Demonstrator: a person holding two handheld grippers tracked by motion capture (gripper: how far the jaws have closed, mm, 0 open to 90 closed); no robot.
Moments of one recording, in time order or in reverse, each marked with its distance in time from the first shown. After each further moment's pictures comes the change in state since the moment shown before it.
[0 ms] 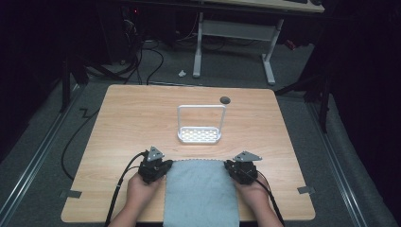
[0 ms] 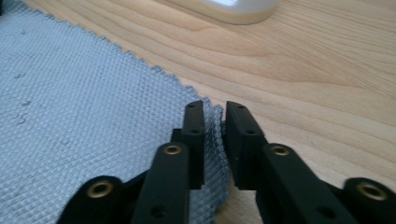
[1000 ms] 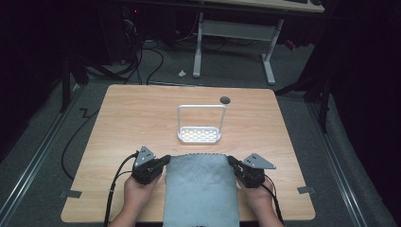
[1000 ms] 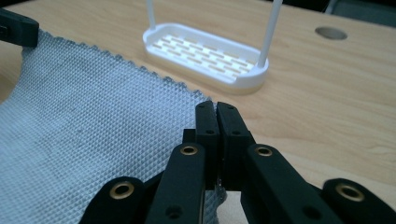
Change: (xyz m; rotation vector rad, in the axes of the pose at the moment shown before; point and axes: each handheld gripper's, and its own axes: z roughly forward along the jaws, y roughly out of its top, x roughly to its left) left arm -0.010 0.007 -0.040 -0.240 -0.009 -0.017; right arm 0.006 0.006 -0.045 -0.267 0.001 -0.016
